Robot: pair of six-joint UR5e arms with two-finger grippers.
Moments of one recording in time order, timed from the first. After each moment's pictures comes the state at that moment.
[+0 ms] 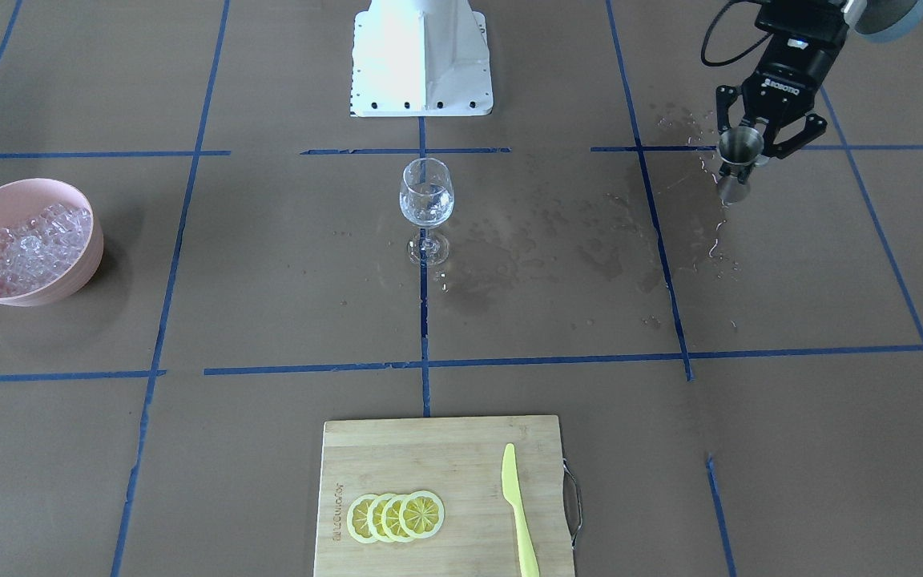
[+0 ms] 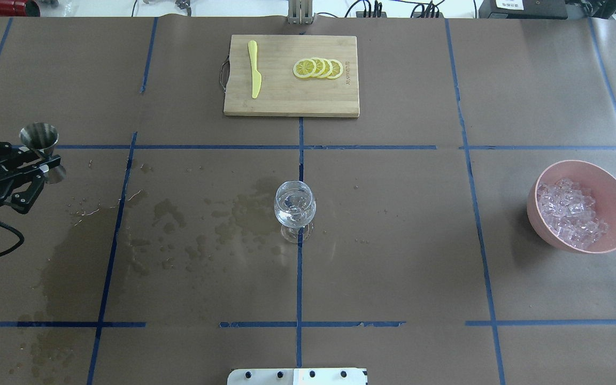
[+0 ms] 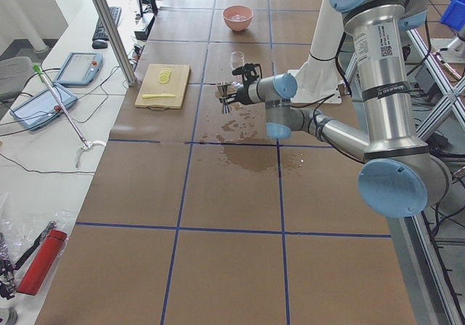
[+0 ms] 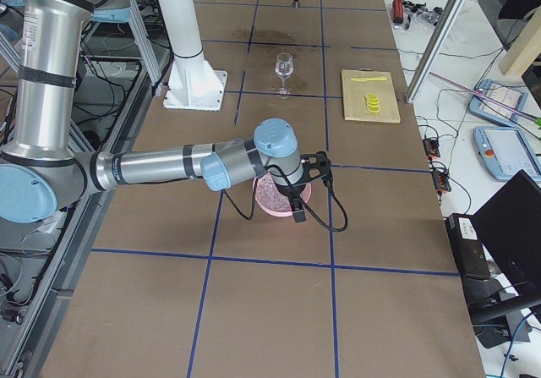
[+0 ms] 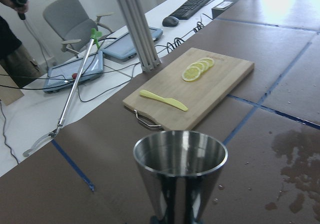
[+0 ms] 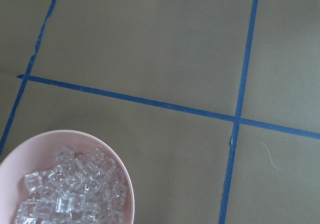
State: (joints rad) left arm -0.63 -1.28 -2.00 -2.93 -1.36 -0.42; right arm 1.51 -1.76 1.91 -1.31 2.37 0.14
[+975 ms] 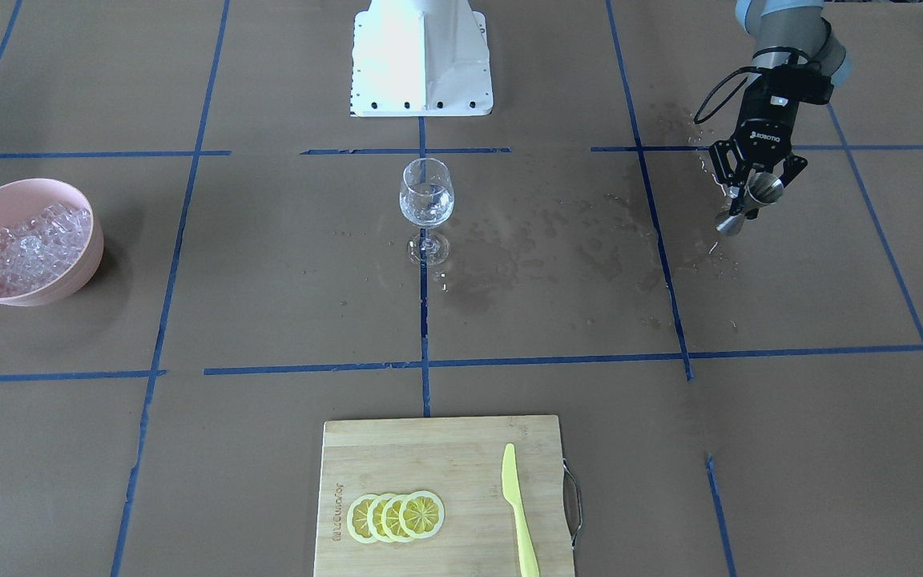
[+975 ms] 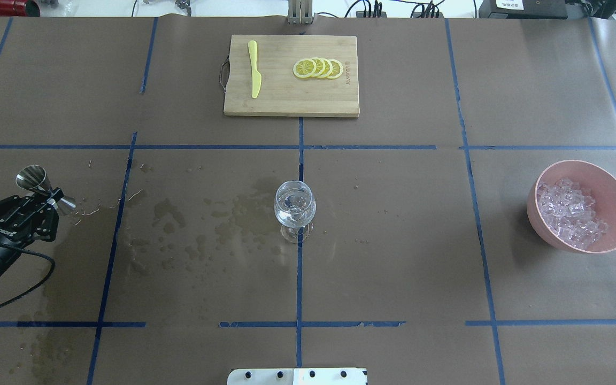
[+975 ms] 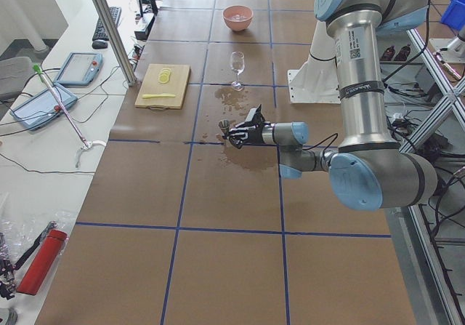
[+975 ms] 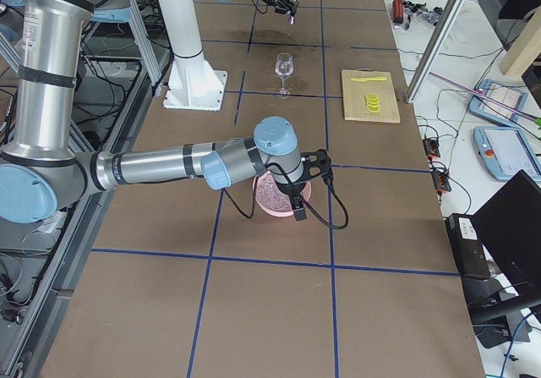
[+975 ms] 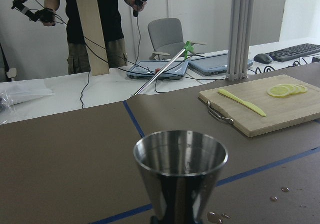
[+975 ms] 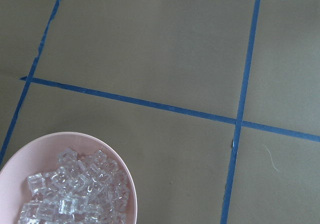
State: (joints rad) left arm -0.24 -1.33 -1.70 -3.12 -0.71 -0.86; right arm 1.51 -1.76 1.92 -1.31 2.37 0.14
